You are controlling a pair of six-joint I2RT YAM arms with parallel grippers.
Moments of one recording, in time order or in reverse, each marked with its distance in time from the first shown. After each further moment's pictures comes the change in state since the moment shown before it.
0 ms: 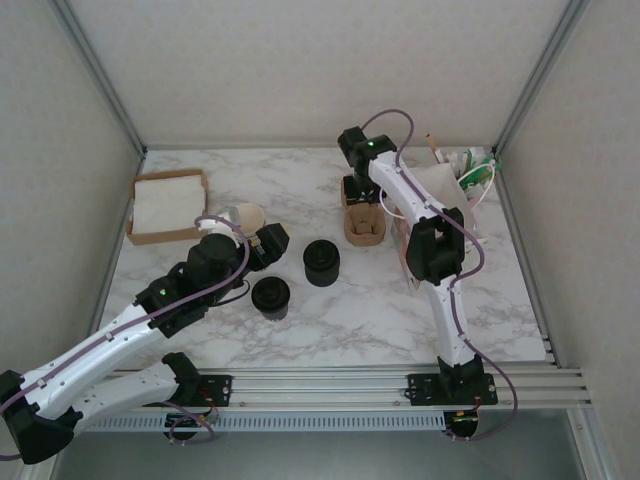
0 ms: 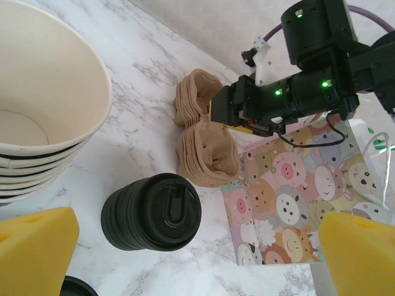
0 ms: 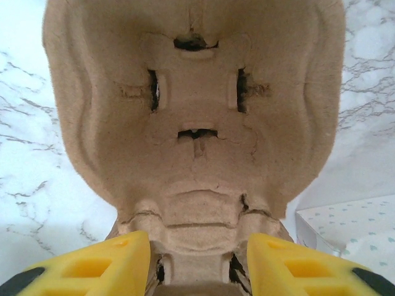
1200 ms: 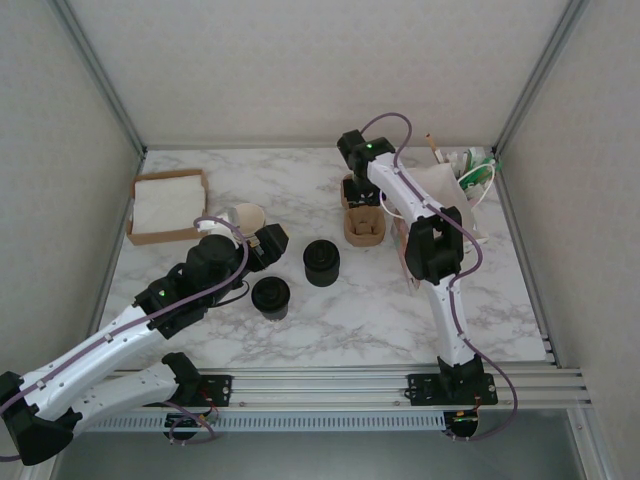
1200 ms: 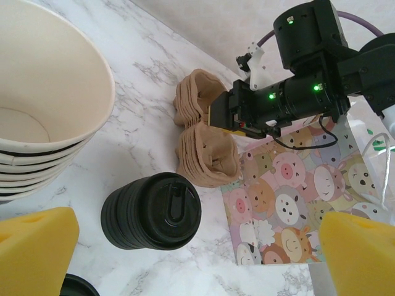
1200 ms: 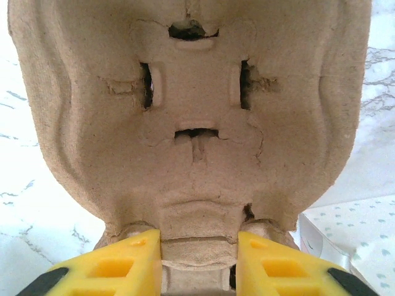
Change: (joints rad) left arm 0.000 -0.009 -0.006 0.000 0.000 -0.008; right arm 0.000 -0.004 -0.023 0.005 -0.003 0.000
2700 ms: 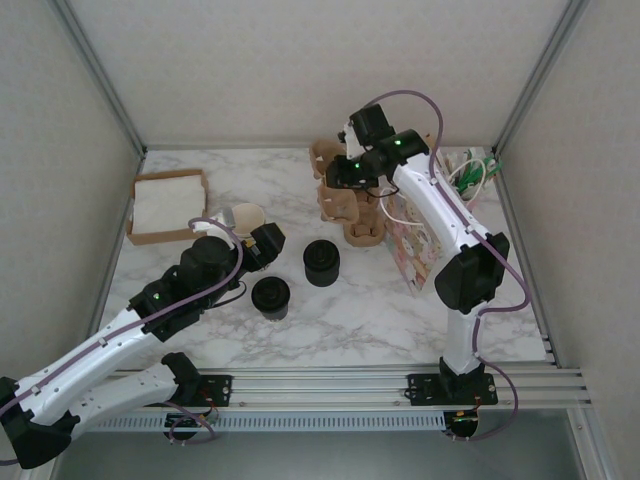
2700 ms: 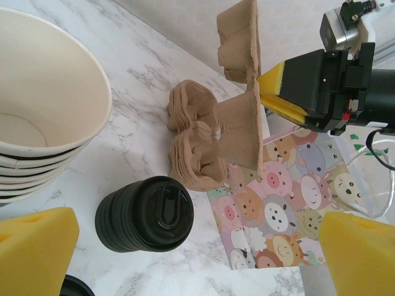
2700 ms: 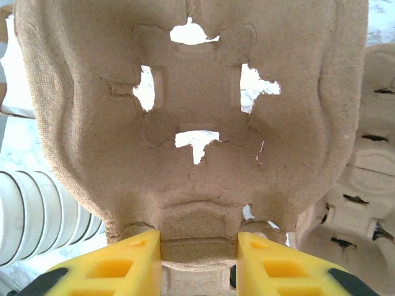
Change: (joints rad) left arm 0.000 -0.033 0.000 -0.001 -0.003 -0.003; right arm 0.046 -0.382 -0.170 0.198 -0.415 -0.001
